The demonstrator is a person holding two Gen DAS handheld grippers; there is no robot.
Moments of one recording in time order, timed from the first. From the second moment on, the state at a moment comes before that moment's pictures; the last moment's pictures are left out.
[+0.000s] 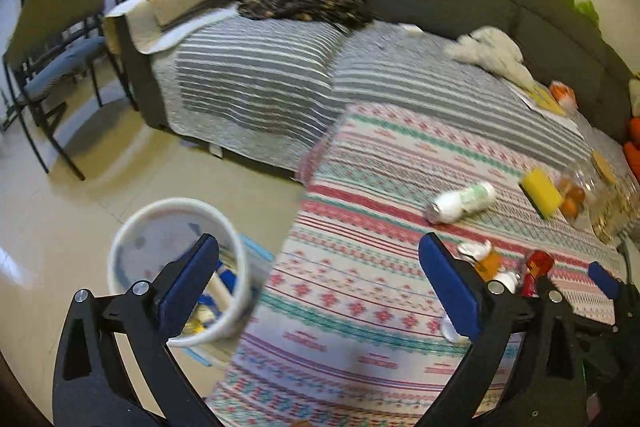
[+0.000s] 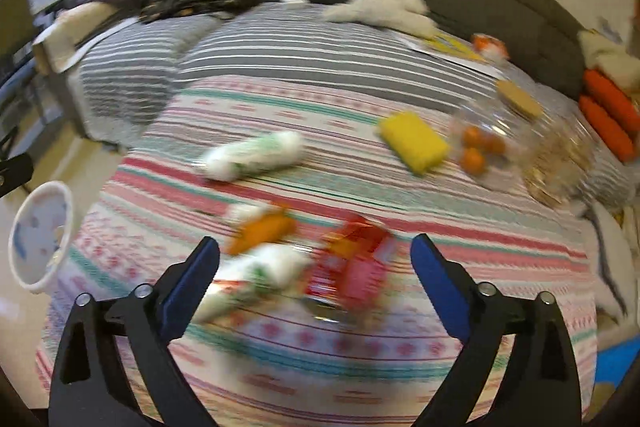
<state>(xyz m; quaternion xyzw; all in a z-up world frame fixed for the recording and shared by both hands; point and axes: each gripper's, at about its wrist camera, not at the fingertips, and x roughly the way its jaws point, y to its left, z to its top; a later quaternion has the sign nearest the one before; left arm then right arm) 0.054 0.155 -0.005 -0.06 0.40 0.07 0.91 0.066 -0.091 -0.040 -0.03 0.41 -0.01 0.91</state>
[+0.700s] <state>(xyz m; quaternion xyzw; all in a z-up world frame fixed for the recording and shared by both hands) 0.136 0.012 -0.055 0.06 0.51 -0.07 0.85 0.066 -0.222 -0.037 0.11 0.44 -0.07 0.89</state>
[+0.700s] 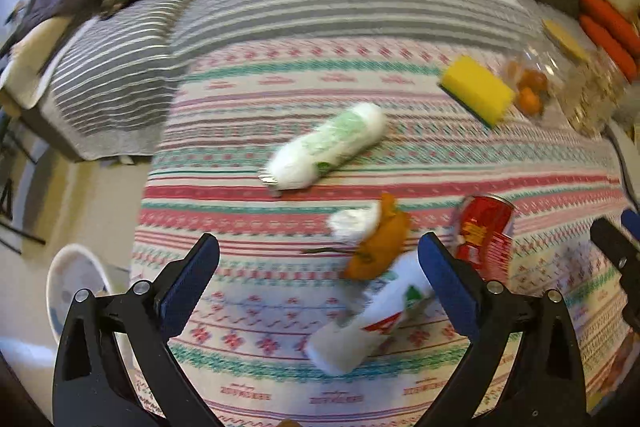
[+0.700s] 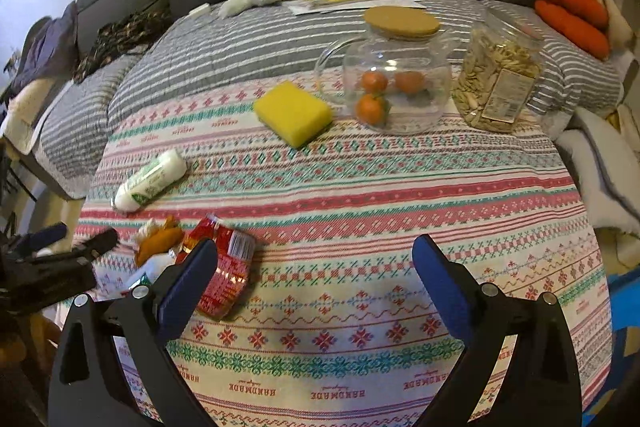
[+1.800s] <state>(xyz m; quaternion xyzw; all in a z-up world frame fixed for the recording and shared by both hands) 0.161 0.004 -0.094 -0.05 0.54 -0.10 0.83 0.086 -0.224 -0.066 0.18 0.50 -0.03 0.85</state>
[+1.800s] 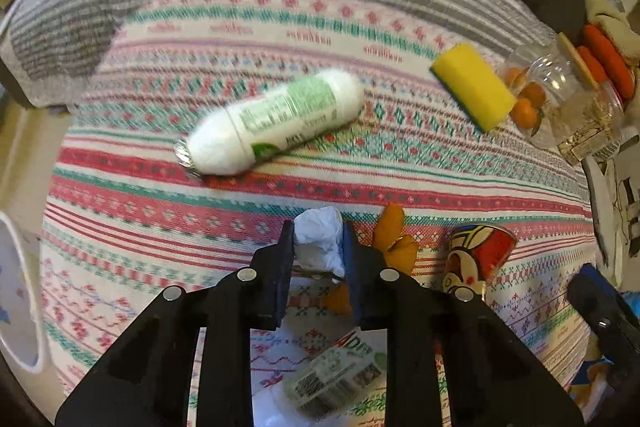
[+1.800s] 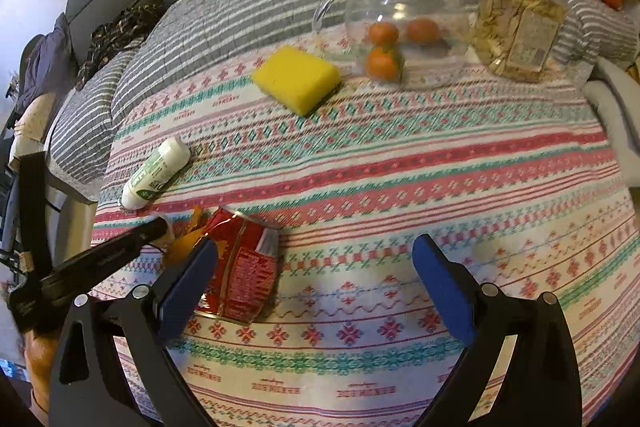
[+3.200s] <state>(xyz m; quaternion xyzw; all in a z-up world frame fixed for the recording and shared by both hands) 0.080 0.102 -0.013 -0.13 0.43 -0.08 0.89 0.097 -0.128 -0.047 0.14 0.44 0.05 0.88</state>
